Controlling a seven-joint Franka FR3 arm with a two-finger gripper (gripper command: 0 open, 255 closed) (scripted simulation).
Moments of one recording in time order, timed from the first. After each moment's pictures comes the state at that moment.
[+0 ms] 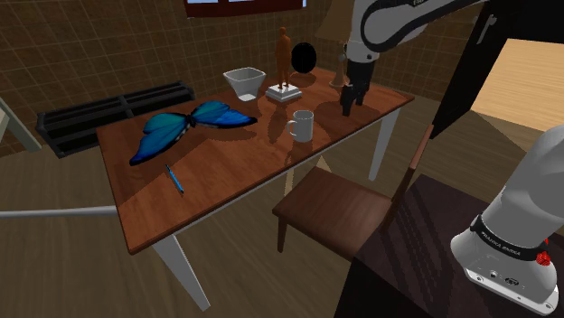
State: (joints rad) arm 0.02 -0.22 -0.05 -2.29 -0.04 2.09 -0.11
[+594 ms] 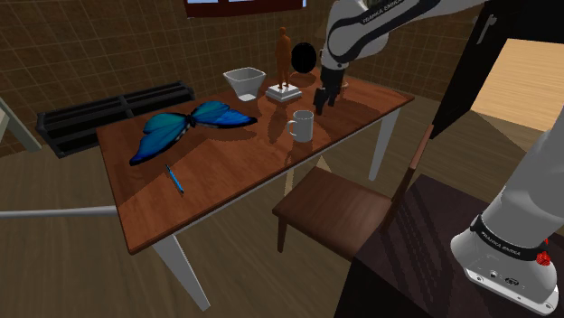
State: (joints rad) arm 0.02 0.09 -0.07 -2.05 0.04 2.25 -0.21
